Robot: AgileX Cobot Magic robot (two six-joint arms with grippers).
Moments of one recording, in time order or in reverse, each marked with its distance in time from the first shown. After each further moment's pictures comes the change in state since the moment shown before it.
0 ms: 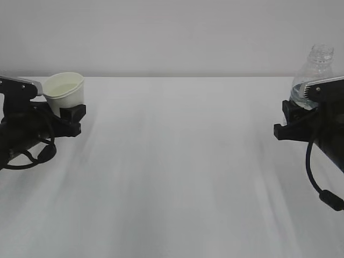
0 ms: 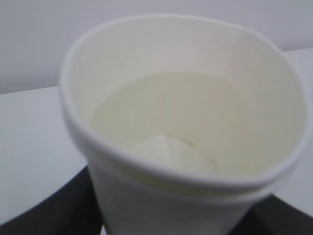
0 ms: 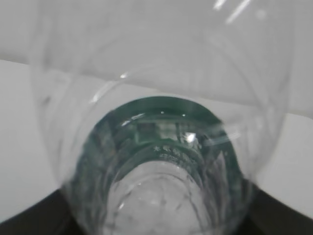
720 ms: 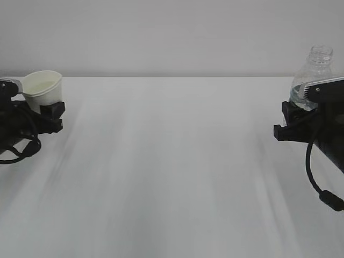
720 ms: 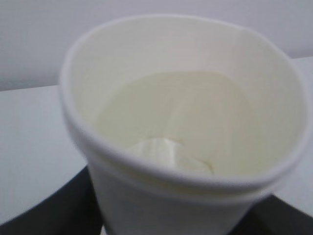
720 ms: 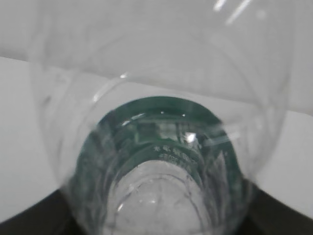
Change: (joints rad) left arm 0.096 0.007 0.000 -0.036 -0.001 0.032; right arm 0.000 0.000 0.000 0.000 0.010 0.000
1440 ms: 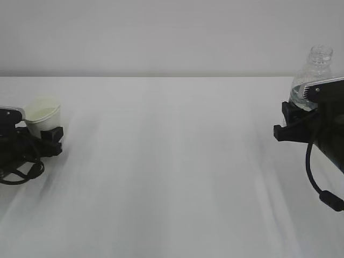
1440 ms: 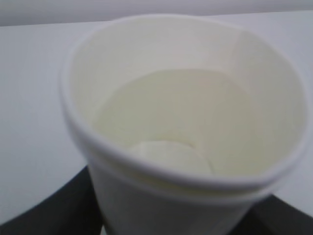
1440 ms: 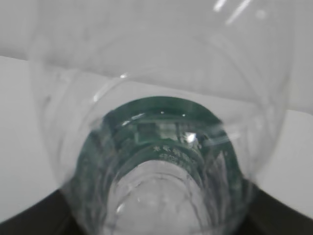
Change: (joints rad) left arm 0.036 0.189 0.000 -0.002 -0.110 0.000; right arm 0.000 0.000 0.000 0.000 0.004 0.000
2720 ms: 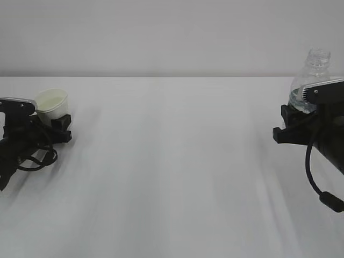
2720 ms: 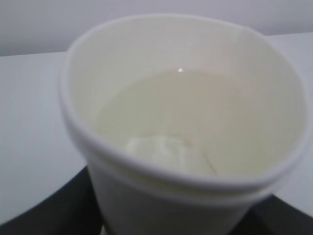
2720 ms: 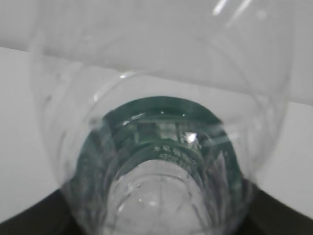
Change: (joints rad) left arm 0.000 0.139 -0.213 0.000 -0.020 0.023; right arm 0.000 0.000 0.000 0.000 0.027 0.002
